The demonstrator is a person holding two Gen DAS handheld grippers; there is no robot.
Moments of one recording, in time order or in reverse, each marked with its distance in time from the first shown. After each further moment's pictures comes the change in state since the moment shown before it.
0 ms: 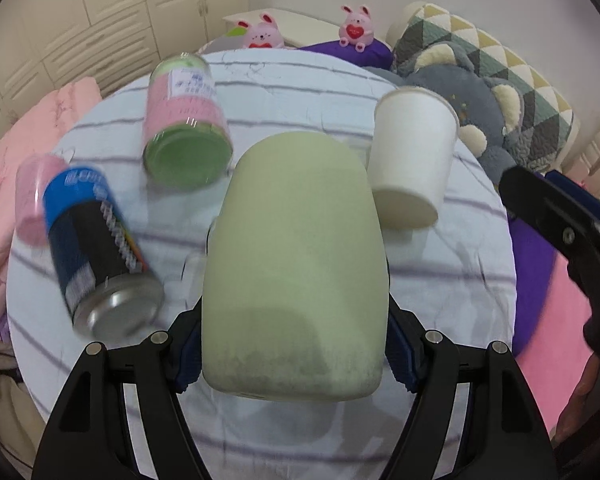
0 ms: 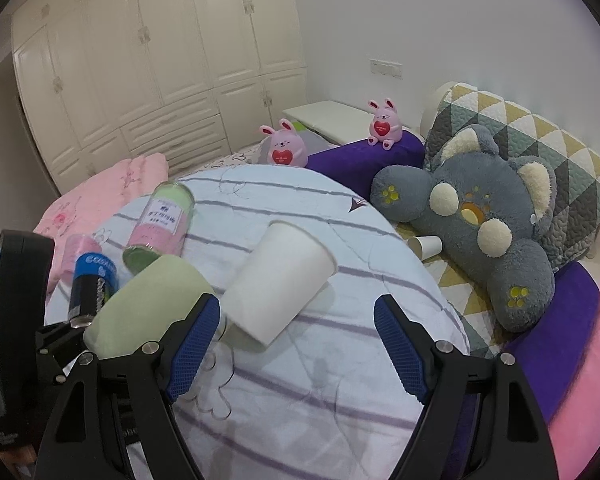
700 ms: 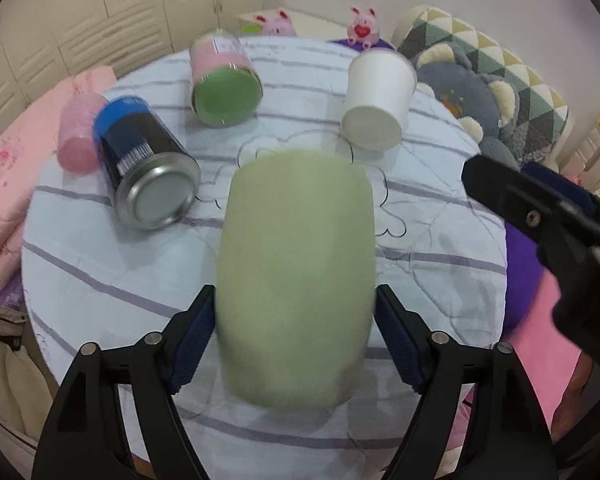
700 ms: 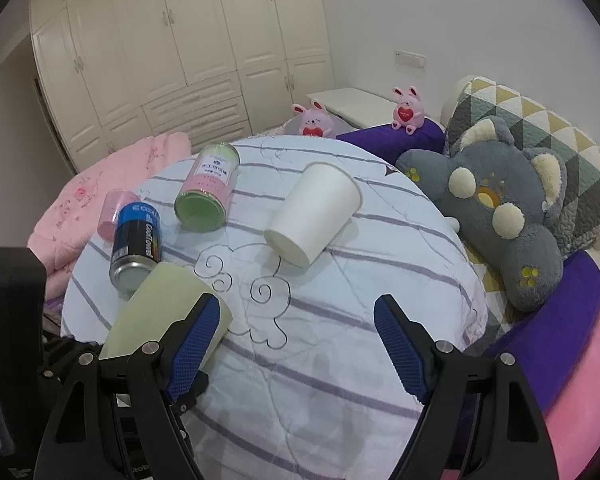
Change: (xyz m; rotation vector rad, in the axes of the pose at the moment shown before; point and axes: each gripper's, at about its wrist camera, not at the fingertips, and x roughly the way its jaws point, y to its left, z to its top) left arm -0.036 0.006 -0.059 -0.032 -0.037 0.014; right arm -0.029 0.034 -0.038 -0.040 0.045 0.037
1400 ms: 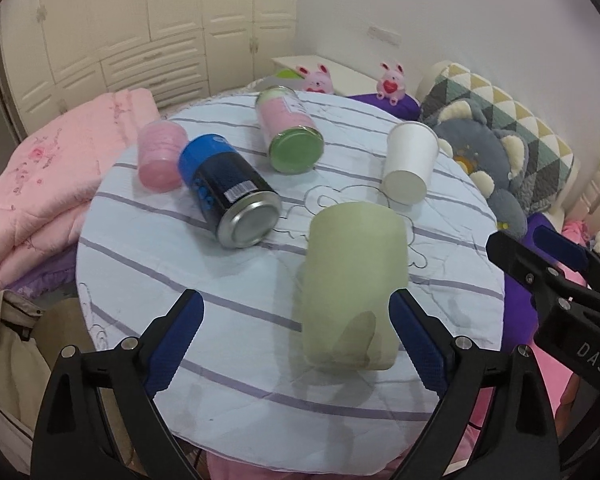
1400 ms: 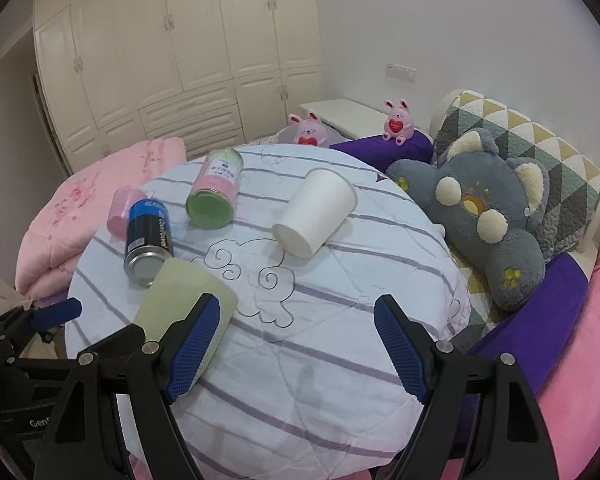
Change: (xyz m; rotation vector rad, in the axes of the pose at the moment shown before) left arm -0.053 0.043 -0.018 -0.087 -0.163 0.060; right arm -0.028 0.017 -0.011 -0.017 -0.028 -0.030
